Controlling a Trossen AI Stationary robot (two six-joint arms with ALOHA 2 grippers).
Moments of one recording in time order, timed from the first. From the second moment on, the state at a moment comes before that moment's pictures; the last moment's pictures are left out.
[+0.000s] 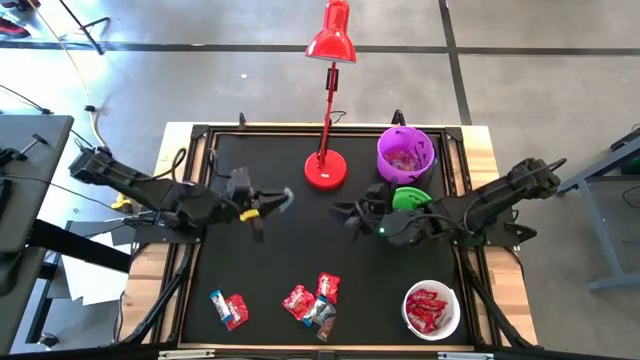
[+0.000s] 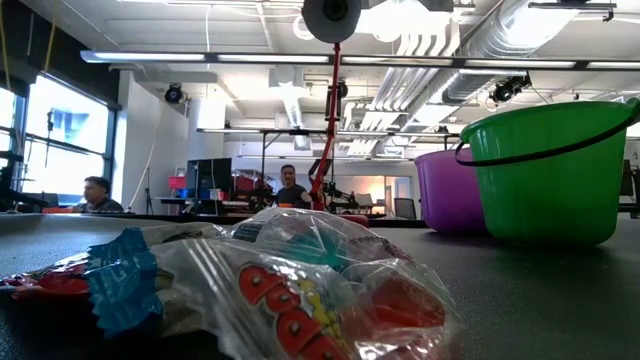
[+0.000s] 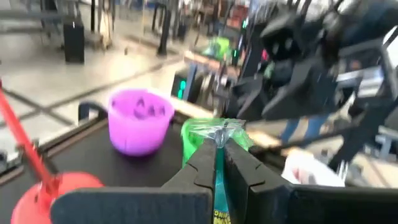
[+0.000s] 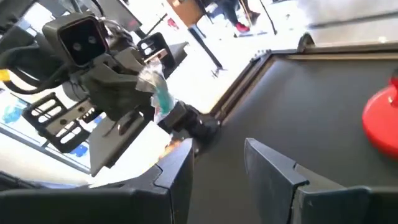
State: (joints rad) left arm -0.39 1.04 0.93 -0.02 -0.70 -0.36; right arm 0.39 1.46 1.28 -0.14 0.77 0.95
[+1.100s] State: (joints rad) left arm -0.30 1.38 1.19 0.17 -0.66 -0.15; right arm 0.29 1.46 1.28 0.03 0.57 0.70
